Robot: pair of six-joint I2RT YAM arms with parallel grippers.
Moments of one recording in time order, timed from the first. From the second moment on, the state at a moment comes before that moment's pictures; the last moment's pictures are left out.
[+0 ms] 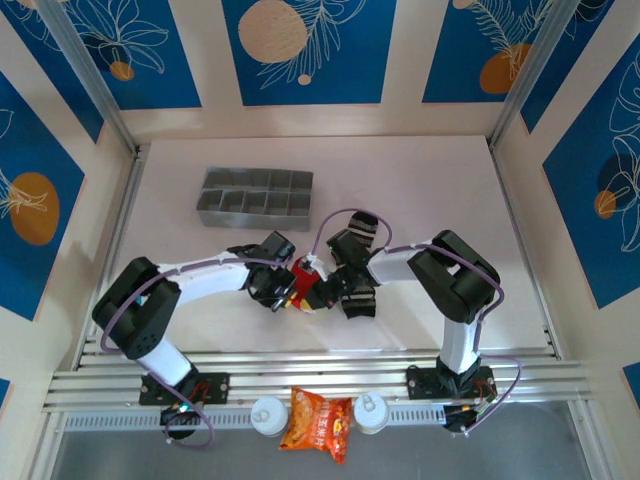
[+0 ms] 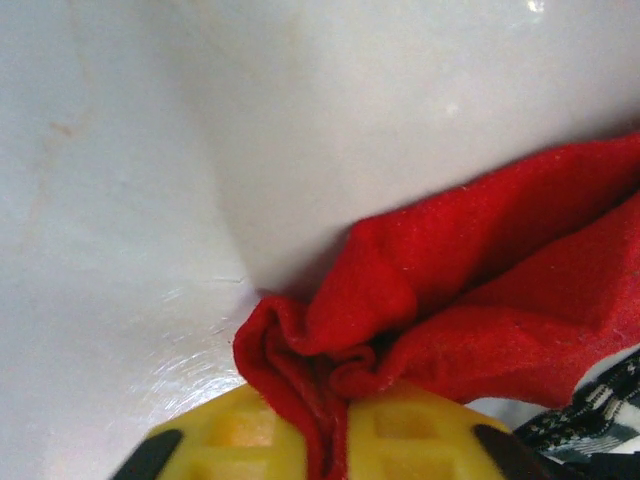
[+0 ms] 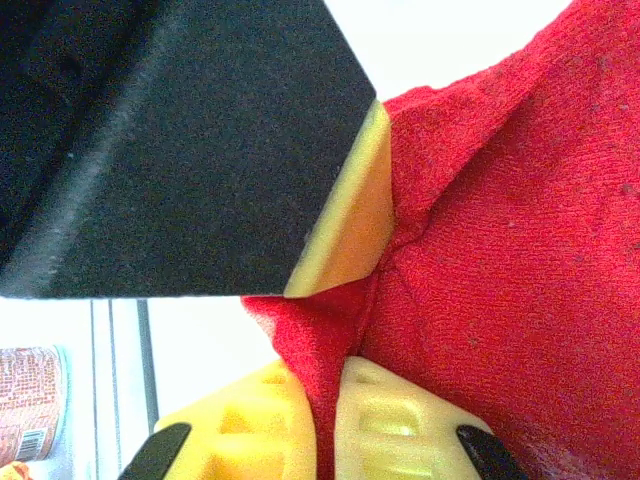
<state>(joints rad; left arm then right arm) -0.72 1.60 0.84 -0.50 0.23 -1.57 0.70 1.86 0.85 -0.05 -0.83 0.03</state>
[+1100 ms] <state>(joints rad) -0.62 1.72 0.98 -0.86 0.40 -1.62 1.21 1.60 0.65 0.16 0.14 -0.48</state>
